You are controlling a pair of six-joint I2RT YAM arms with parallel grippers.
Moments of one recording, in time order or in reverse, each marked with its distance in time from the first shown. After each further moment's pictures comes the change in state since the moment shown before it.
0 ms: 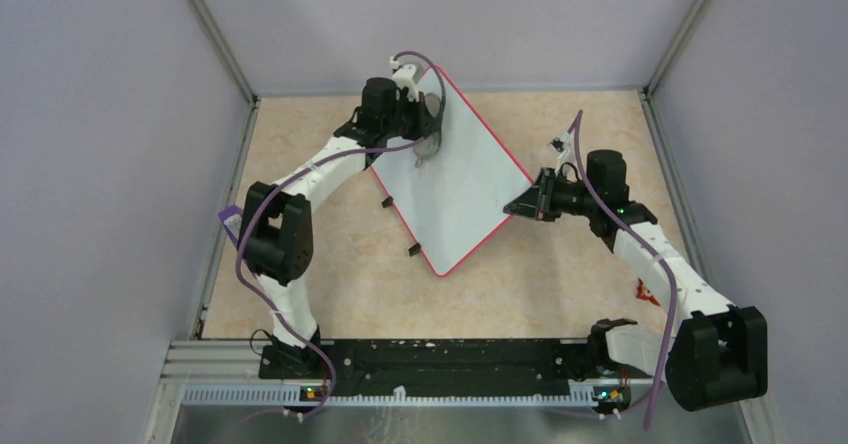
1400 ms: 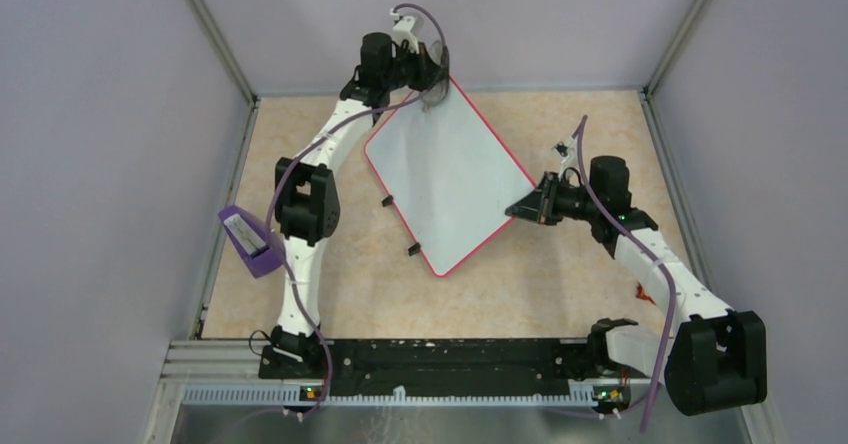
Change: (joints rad) left arm 0.099 0.376 0.558 0.014 0.214 -0.011; right arm -0.024 -0.021 -0.060 0.055 -0.017 0.009
